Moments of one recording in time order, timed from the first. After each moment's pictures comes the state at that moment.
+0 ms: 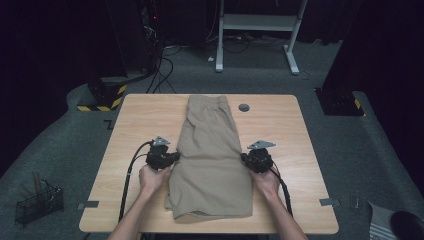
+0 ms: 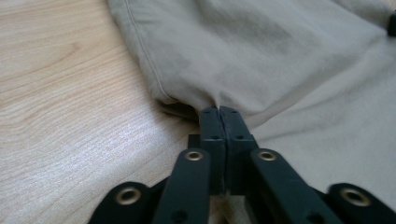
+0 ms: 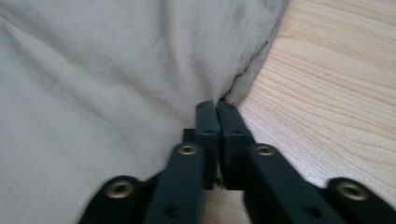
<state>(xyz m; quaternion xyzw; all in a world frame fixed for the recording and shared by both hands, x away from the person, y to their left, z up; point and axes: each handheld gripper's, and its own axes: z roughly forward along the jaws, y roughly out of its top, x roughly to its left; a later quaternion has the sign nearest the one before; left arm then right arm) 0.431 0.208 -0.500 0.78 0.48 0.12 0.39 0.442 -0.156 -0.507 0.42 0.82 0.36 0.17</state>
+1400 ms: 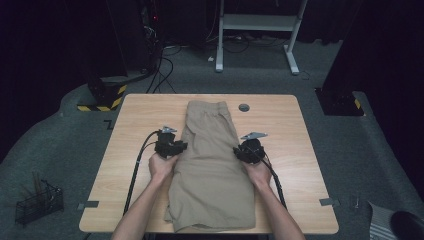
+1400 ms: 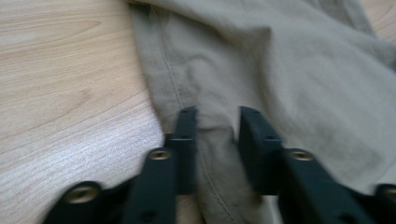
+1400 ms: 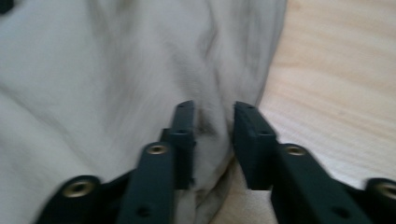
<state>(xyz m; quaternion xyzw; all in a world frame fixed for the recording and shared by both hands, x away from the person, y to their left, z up) 0.476 0.187 -0.506 0.77 0.50 0.14 0.37 0.476 -0.134 -0.511 0.44 0.81 0.35 0.16</state>
